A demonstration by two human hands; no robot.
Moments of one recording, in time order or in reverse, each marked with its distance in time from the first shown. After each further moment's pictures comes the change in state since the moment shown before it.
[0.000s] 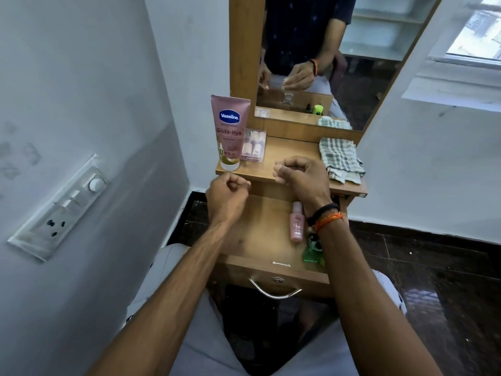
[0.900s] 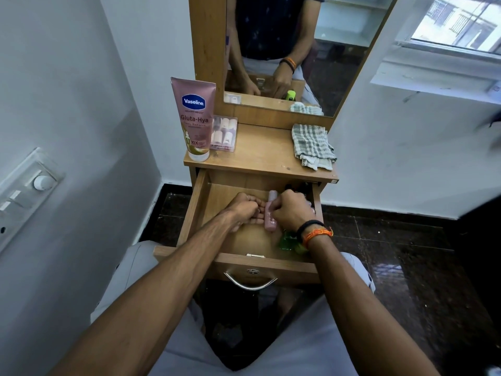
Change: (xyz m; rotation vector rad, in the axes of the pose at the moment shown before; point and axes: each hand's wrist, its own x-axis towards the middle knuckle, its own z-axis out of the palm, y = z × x) left_hand -0.005 -0.033 0.086 -0.061 -0.749 -0.484; right_hand -0.025 0.059 -0.038 -0.972 -0.211 0.142
